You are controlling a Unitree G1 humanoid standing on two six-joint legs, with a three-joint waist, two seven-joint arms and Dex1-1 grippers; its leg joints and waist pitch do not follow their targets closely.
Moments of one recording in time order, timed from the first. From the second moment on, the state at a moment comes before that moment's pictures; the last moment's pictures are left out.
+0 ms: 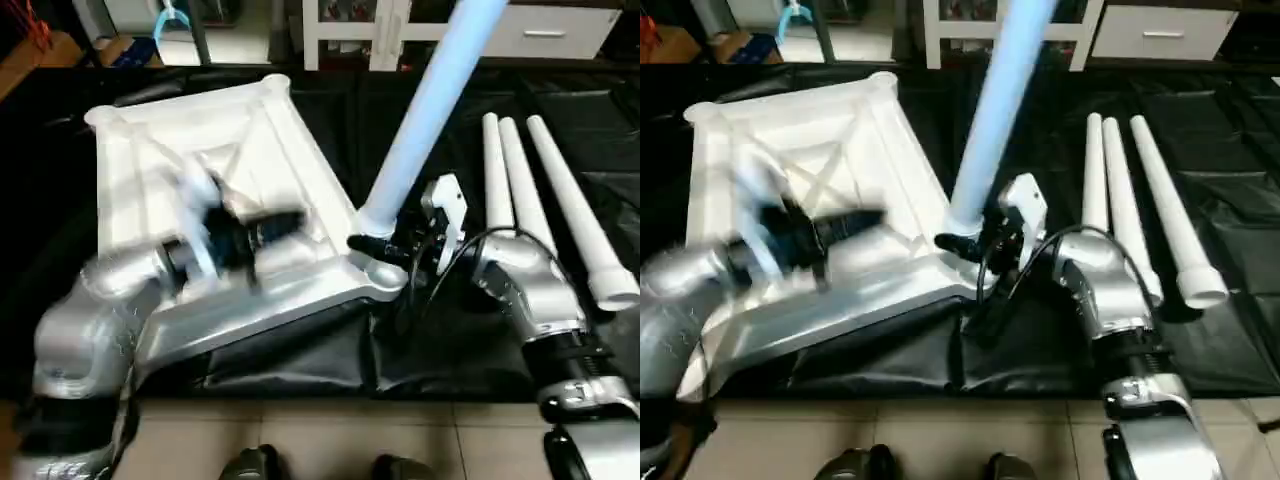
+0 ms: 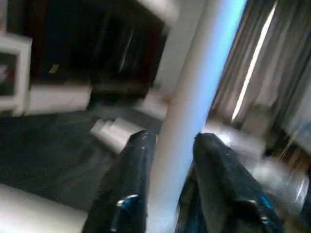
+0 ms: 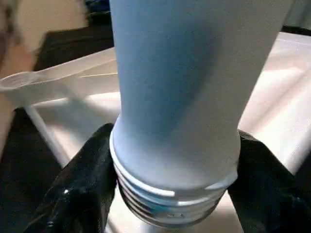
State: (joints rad) left arm -0.47 0.24 0.14 -0.23 -0.67 0.61 -0.79; right arm -0.62 -0.33 0.12 0.41 0.24 0.17 1.12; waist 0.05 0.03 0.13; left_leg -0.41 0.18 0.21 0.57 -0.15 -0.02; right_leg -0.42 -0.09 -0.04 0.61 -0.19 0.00
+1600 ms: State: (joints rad) left arm -0.61 0.18 0.12 -0.14 -0.69 0.73 -0.48; right arm -0.69 -0.47 0.10 0.20 0.41 0.55 1.25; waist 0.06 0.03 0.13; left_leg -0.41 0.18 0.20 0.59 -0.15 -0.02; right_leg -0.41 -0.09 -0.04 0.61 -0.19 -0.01
